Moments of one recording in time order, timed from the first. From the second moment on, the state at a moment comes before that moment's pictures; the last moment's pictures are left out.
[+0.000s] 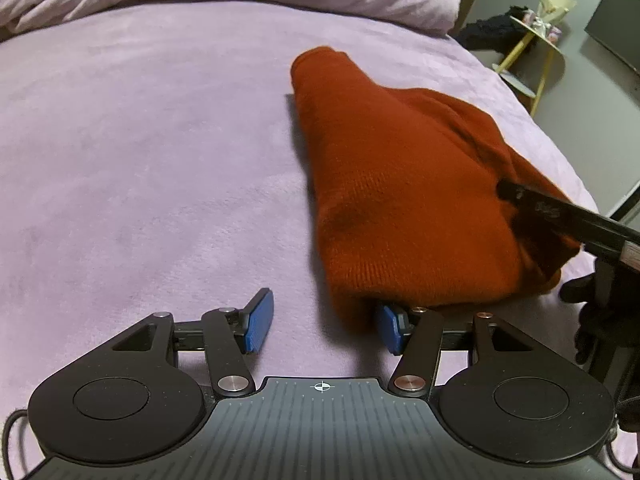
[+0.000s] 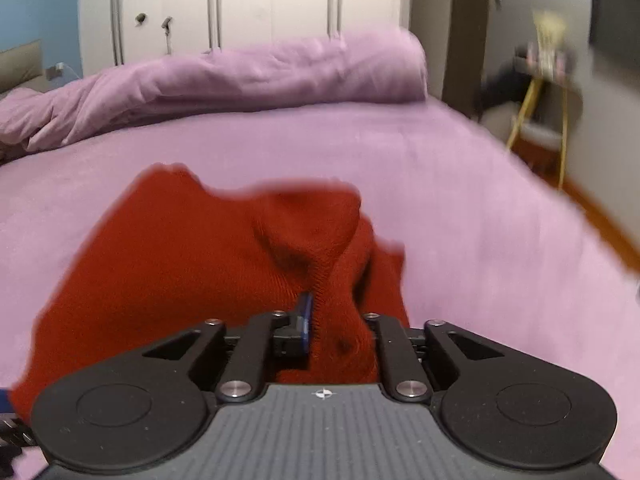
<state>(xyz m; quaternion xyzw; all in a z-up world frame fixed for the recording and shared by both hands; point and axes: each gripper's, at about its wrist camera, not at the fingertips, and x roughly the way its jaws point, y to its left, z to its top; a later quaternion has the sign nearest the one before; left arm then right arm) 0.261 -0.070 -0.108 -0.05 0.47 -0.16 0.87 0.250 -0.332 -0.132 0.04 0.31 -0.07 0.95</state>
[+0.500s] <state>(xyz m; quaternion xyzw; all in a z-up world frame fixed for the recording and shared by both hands) 0.259 -0.083 -0.108 -0.05 0.46 -0.14 0.87 0.172 -0.367 -0.143 0.31 0.31 -0.02 0.90</state>
